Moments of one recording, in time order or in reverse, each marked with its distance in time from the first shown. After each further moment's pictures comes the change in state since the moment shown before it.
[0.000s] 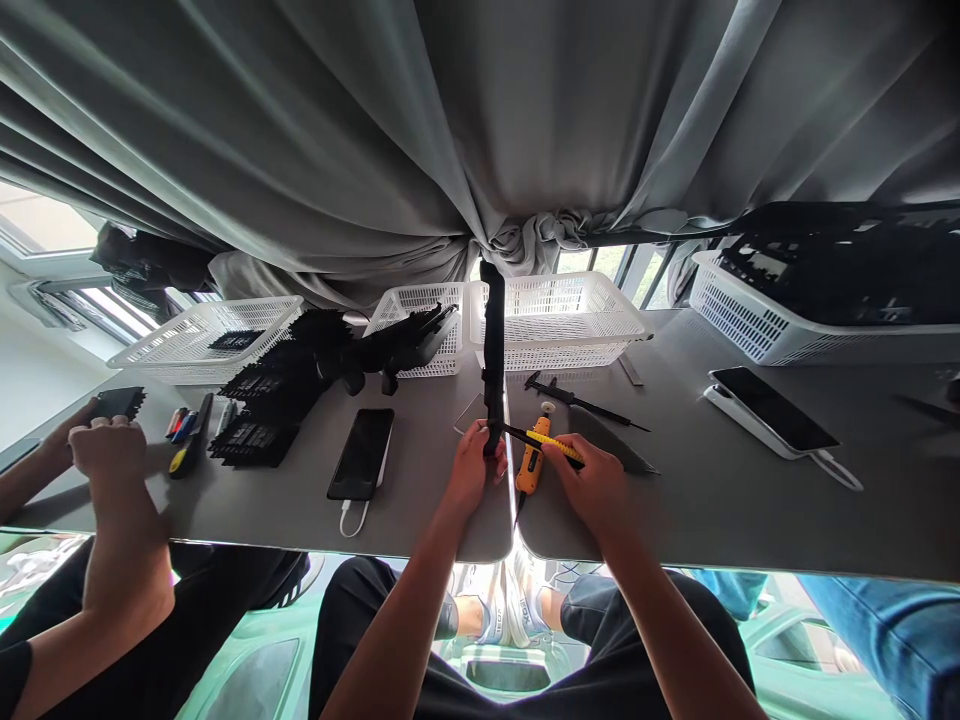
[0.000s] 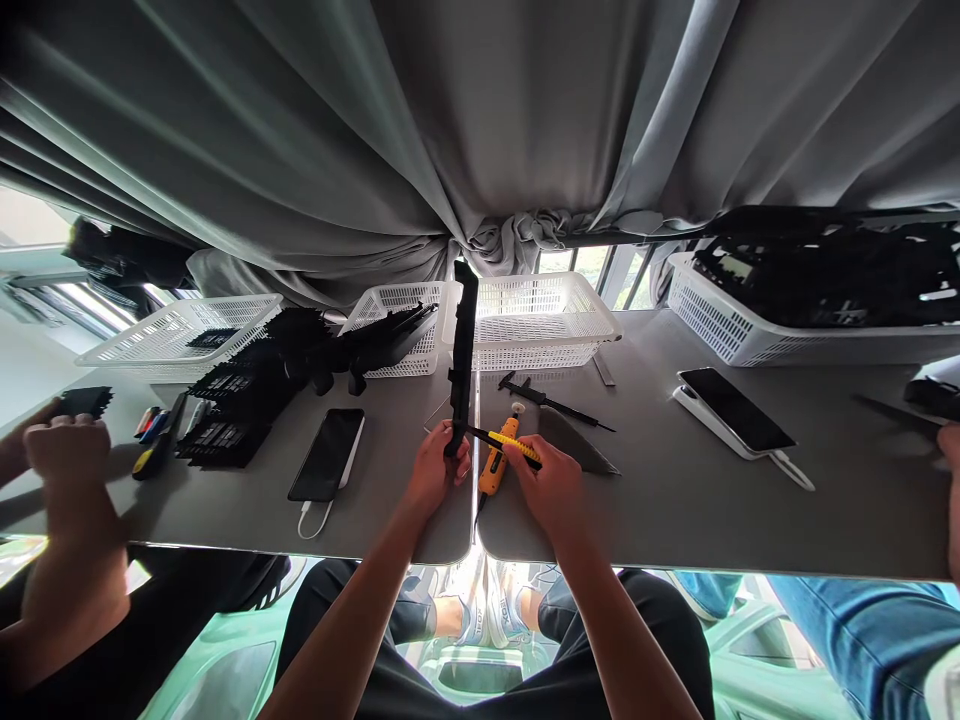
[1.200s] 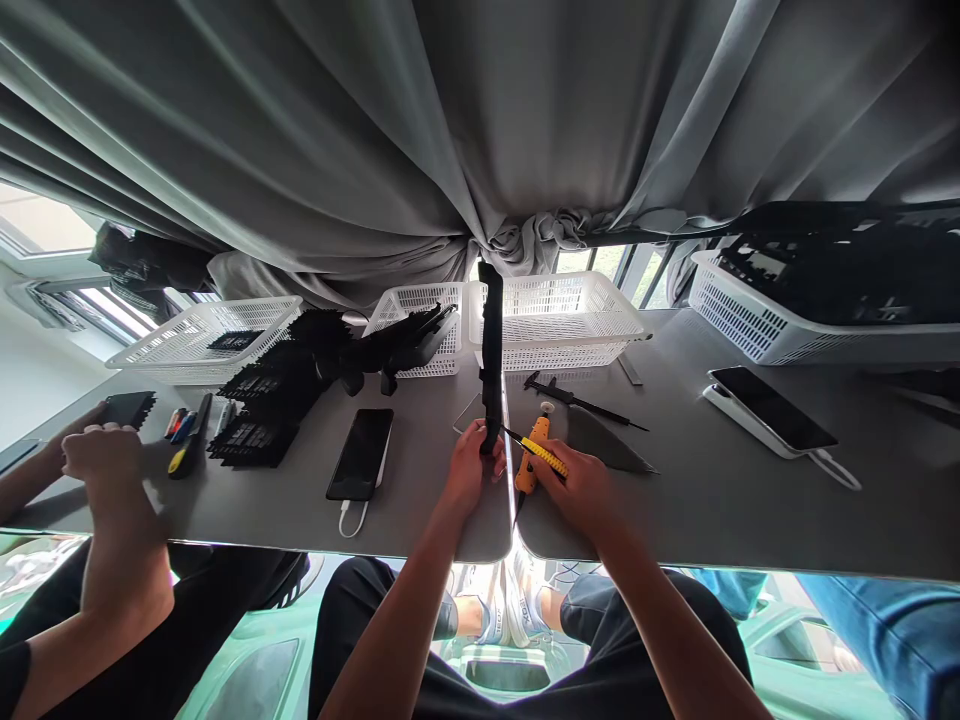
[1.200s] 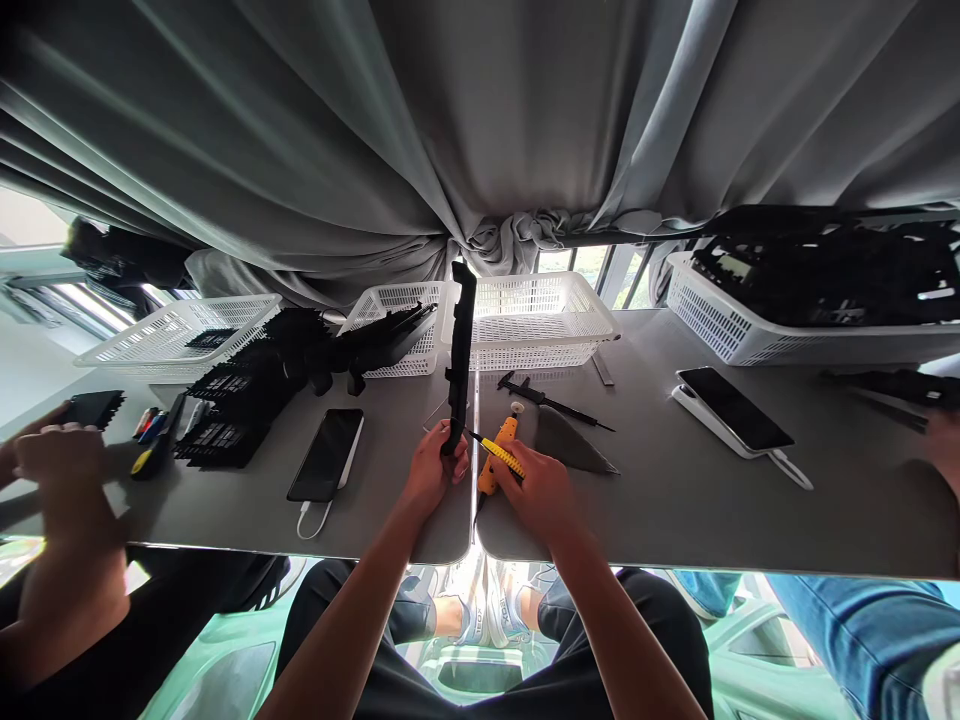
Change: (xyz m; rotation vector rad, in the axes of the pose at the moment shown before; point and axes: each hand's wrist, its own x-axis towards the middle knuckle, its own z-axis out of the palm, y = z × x) left_hand 0.000 0.003 0.001 -0.042 -0.014 0.000; right_hand -0.006 -0.002 0.010 -0.076 -0.180 -0.125
